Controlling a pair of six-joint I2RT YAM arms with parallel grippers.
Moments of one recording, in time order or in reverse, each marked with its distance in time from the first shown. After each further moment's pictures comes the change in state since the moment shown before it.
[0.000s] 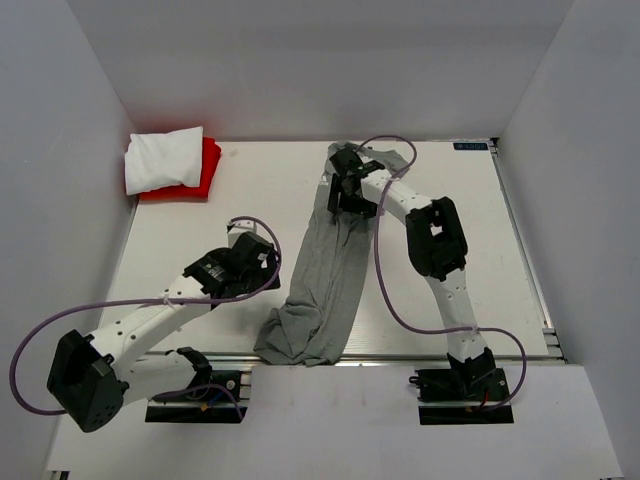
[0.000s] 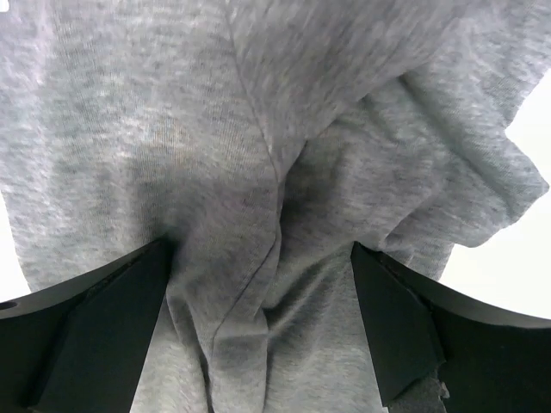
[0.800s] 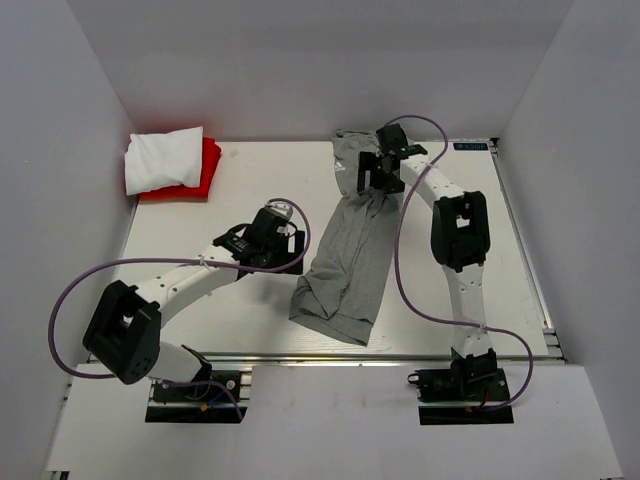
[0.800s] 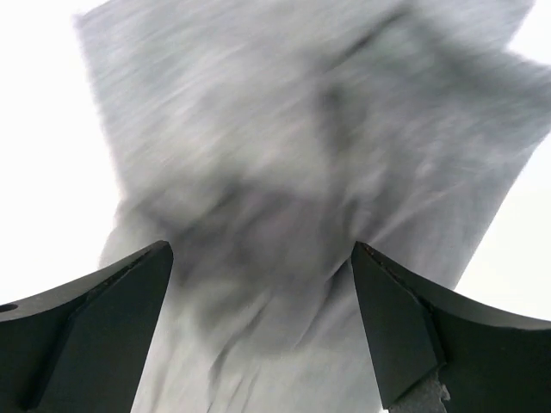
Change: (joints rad) left arm 0.059 0.301 0.148 0.221 0.253 0.237; right arm -0.240 0.064 0.150 0.091 -0.259 -0.309
